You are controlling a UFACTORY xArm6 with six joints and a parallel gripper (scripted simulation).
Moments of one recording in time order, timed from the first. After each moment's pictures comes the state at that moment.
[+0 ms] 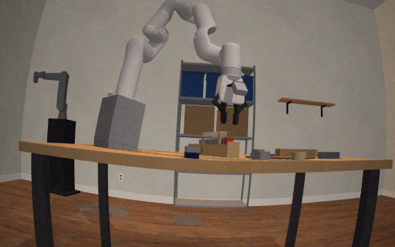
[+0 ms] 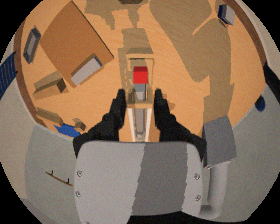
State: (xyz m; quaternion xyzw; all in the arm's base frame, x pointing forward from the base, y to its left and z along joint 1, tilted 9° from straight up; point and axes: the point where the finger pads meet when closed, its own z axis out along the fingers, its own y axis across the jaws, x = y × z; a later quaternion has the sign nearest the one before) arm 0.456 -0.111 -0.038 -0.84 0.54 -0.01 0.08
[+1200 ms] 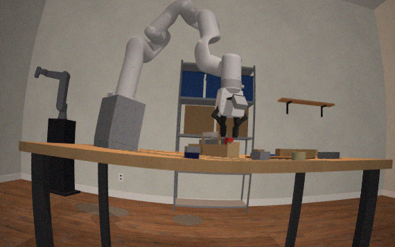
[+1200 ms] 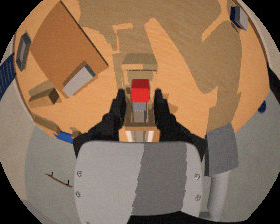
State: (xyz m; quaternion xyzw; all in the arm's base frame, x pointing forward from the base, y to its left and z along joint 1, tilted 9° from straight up) arm 0.461 -0.106 -0.084 -0.84 0.54 -0.01 0.08
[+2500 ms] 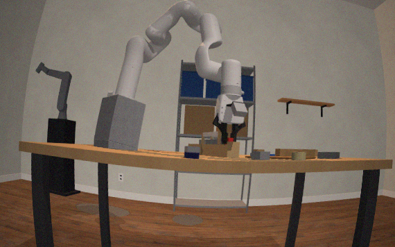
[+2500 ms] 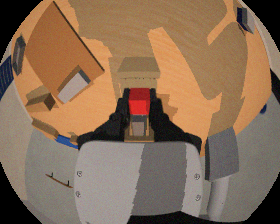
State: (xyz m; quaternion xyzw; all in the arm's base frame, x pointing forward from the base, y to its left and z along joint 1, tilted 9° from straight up) arm 0.463 -0.103 -0.107 -0.84 0.54 -0.01 0.08
